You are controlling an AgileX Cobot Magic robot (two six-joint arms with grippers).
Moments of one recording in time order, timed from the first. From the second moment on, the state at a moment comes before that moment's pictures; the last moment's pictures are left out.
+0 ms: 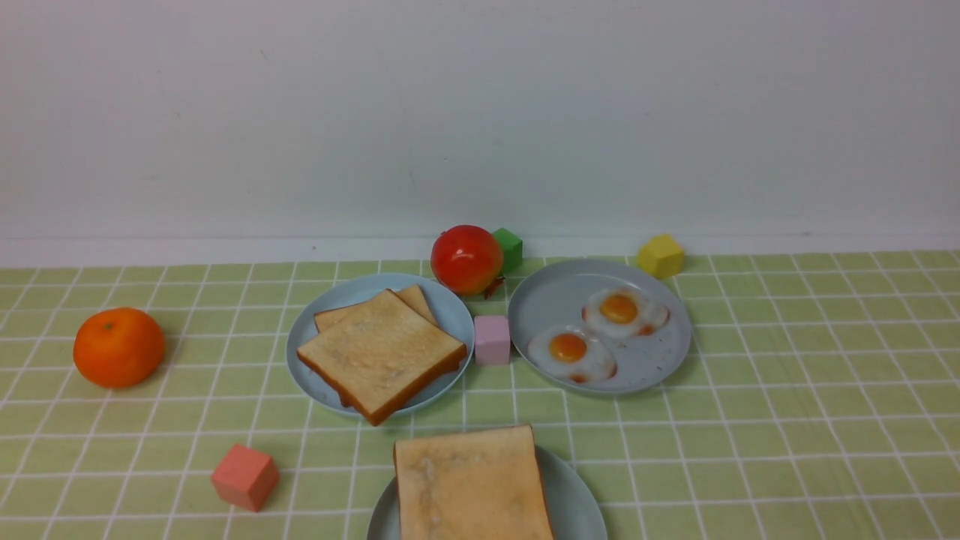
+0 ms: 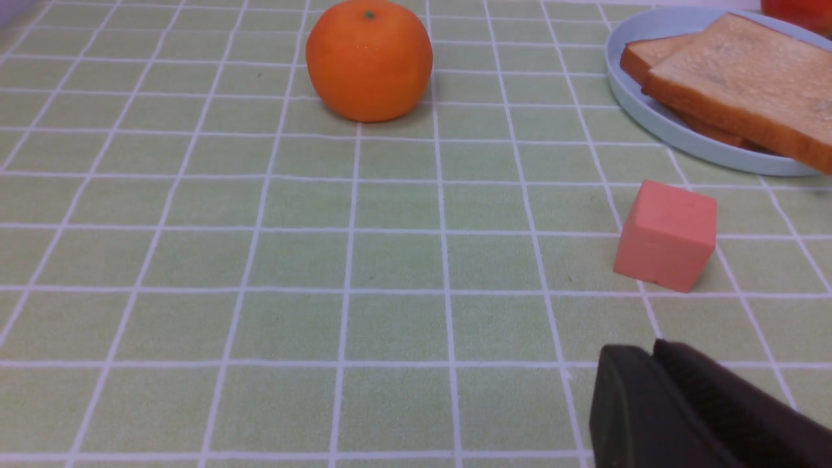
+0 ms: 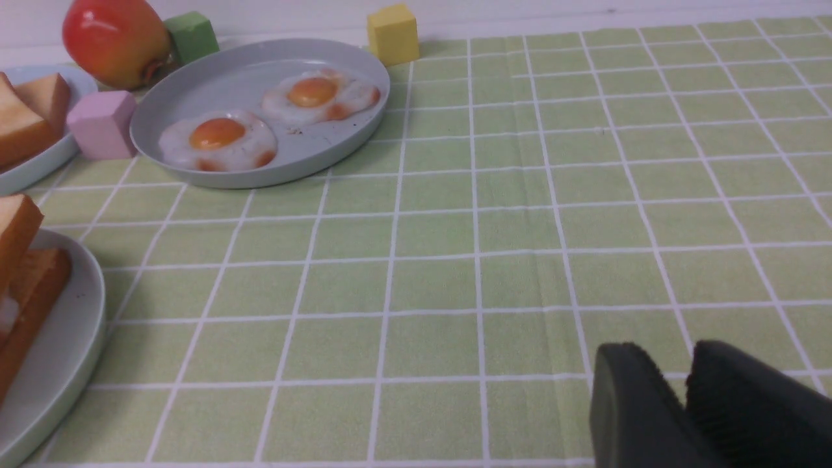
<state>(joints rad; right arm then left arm) -0.01 -0.01 0.02 0.21 0.40 -0.16 -0.04 -0.01 0.03 0.05 0.40 -0.12</state>
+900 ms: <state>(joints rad) -0.01 -0.01 0.02 0.21 0.40 -0.16 -0.04 -0.01 0.03 0.05 0.40 -0.12</state>
